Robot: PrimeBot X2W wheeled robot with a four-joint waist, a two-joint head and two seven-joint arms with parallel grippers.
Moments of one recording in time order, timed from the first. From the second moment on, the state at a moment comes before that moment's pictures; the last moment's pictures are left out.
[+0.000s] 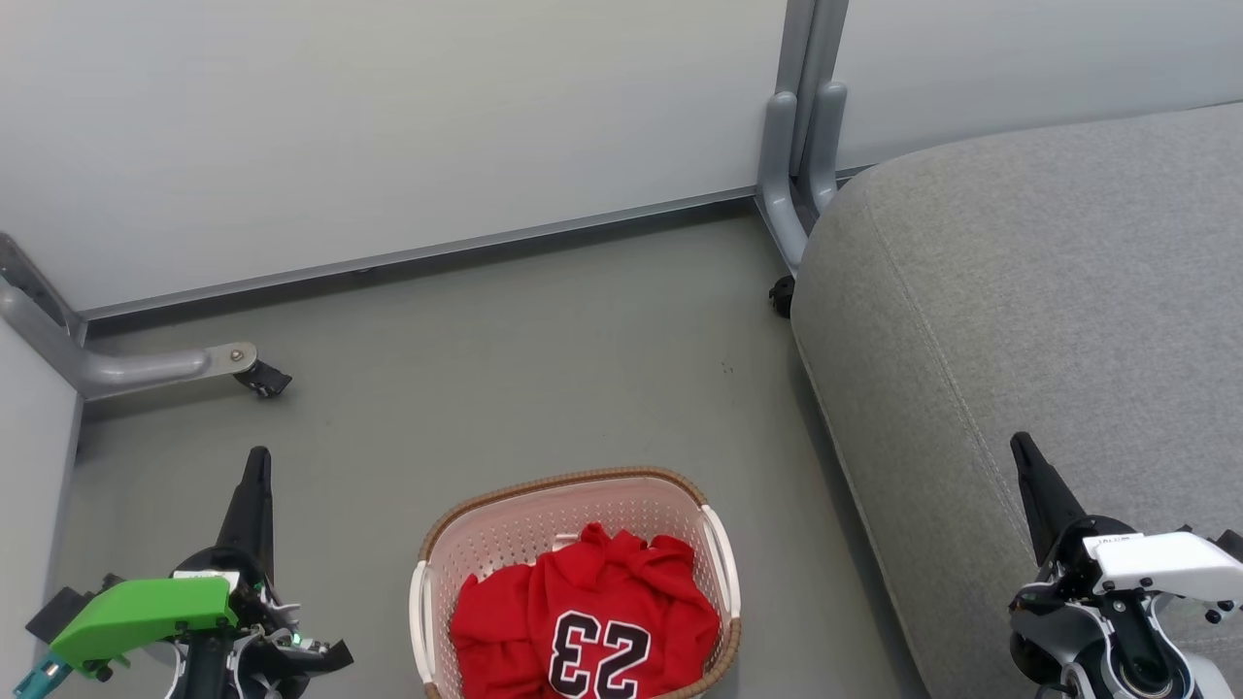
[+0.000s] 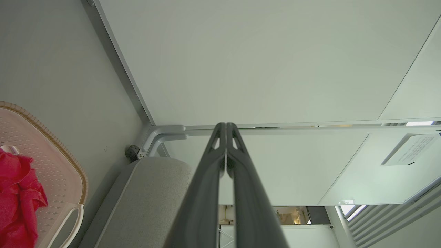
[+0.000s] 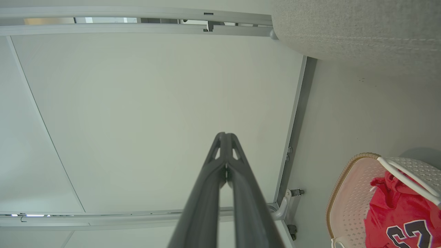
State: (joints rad) left arm -0.10 0.05 0.11 0.25 -1.61 -0.13 0.11; right arm -0.10 -0.05 -0.11 0.24 1.61 0.13 0.11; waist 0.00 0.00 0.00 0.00
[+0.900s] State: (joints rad) left arm -0.10 0.05 0.11 0.25 -1.61 -0.13 0.11; right arm -0.10 -0.05 -0.11 0.24 1.61 0.13 0.11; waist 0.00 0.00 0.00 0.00
